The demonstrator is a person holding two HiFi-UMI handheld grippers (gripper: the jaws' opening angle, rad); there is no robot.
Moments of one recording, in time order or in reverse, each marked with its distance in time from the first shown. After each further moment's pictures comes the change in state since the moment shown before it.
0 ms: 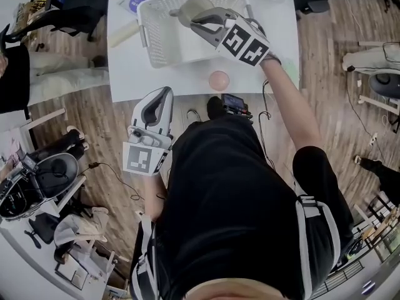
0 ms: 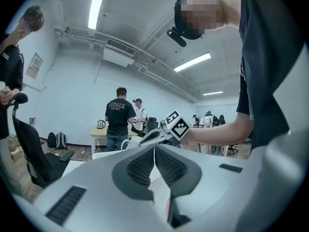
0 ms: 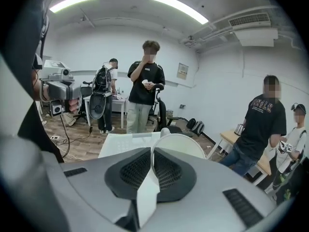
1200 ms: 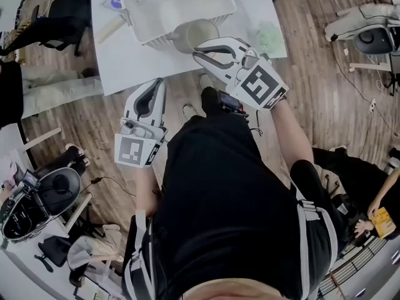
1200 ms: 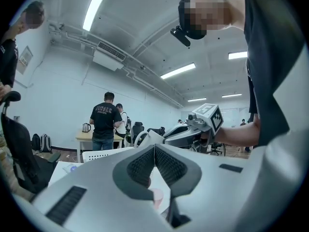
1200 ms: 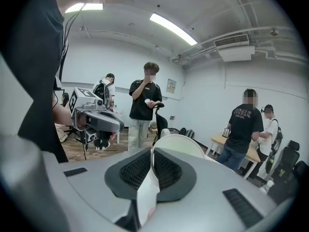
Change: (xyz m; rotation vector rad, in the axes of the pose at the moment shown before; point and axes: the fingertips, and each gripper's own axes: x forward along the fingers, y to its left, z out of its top) left arm -0.083 -0.061 -0.007 0.026 -0.054 -0.180; right arm -0.129 0.187 0.052 0.113 -0.151 -0.160
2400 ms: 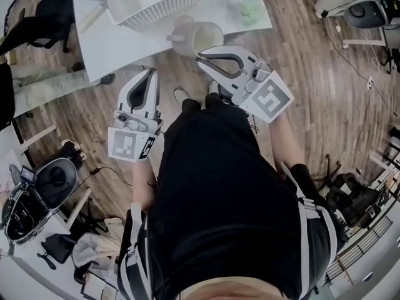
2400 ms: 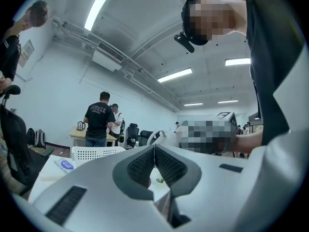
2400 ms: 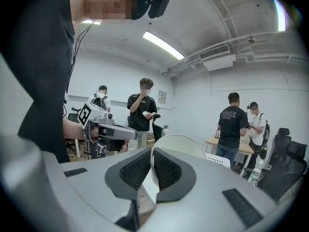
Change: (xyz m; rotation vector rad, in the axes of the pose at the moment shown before) left arm -0.022 -0.079 -0.001 -0.041 -0.029 -0.050; right arm -0.100 0.081 0.003 0.084 -0.178 -0.095
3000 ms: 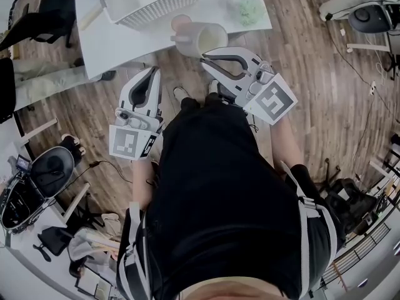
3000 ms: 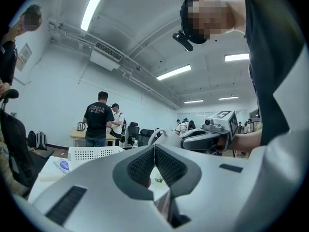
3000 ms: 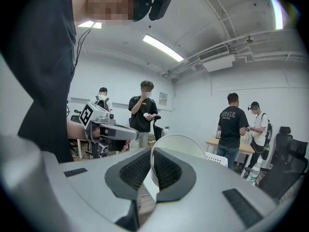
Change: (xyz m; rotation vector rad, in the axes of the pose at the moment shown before) left arm 0.020 -0.023 -0.003 0.023 0.017 0.014; right arm -0.030 -0.008 -0.012 0.003 -0.005 0.022
